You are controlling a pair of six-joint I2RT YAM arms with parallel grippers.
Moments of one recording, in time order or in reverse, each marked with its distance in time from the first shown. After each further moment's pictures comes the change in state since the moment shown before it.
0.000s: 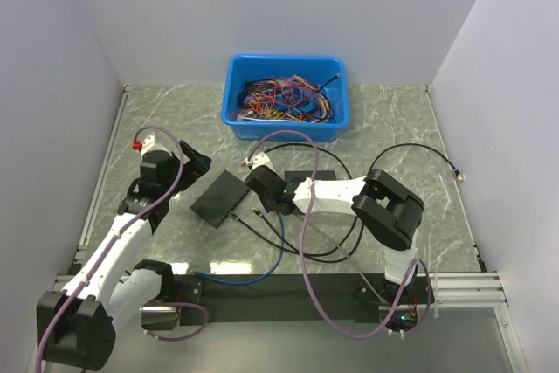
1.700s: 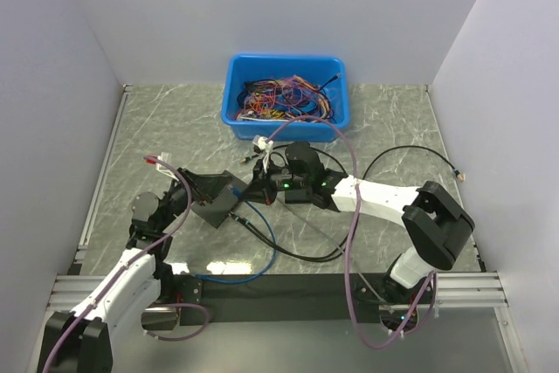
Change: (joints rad) left arm -0.019 -0.220 -0.436 0.896 0.592 -0.162; right arm -0.151 -0.311 -0.206 0.535 -0.974 -0.060
